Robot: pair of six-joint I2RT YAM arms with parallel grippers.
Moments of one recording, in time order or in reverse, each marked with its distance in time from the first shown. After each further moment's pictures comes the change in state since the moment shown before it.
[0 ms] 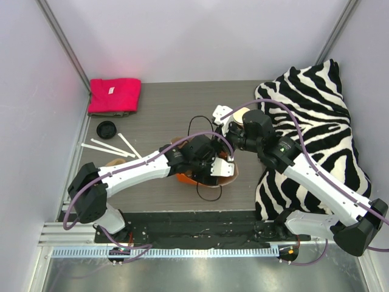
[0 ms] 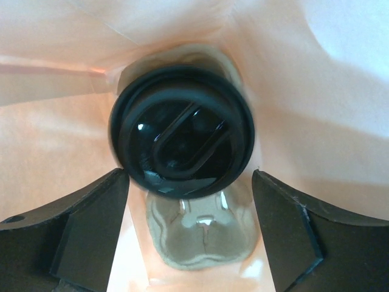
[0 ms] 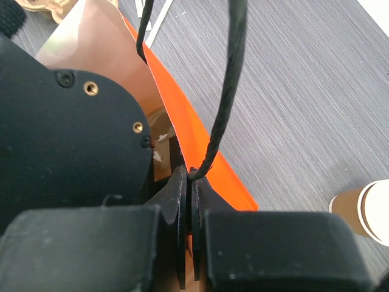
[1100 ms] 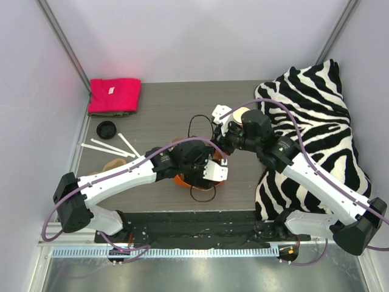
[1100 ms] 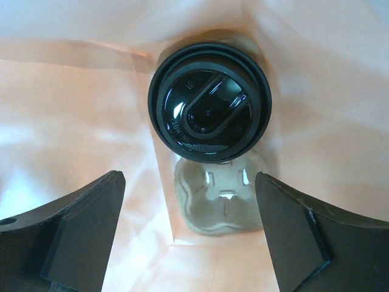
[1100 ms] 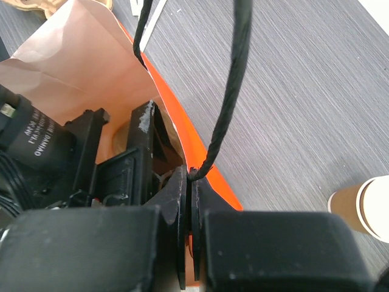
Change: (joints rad) left arm -0.042 -0.150 -0.022 -0.097 -0.072 0.055; right arm -0.005 0.008 0.001 0.003 0.024 0.003
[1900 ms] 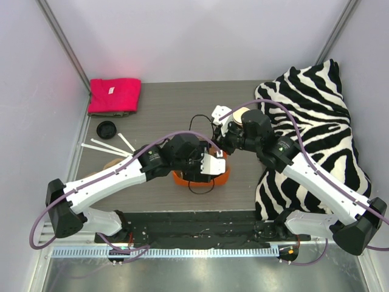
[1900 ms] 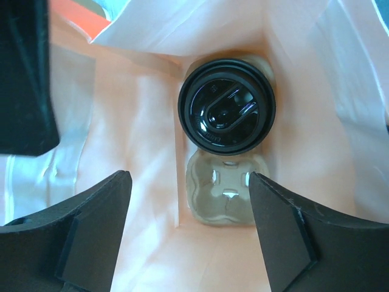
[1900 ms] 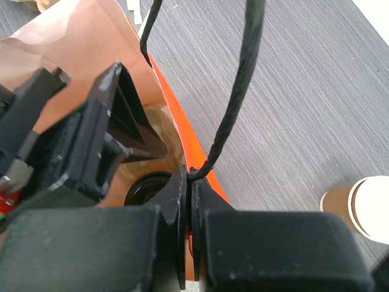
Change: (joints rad) left arm 0.007 -0.079 0.056 -0.032 0.021 -0.082; right arm -0.005 0.003 0.000 -0.004 0.002 -0.032
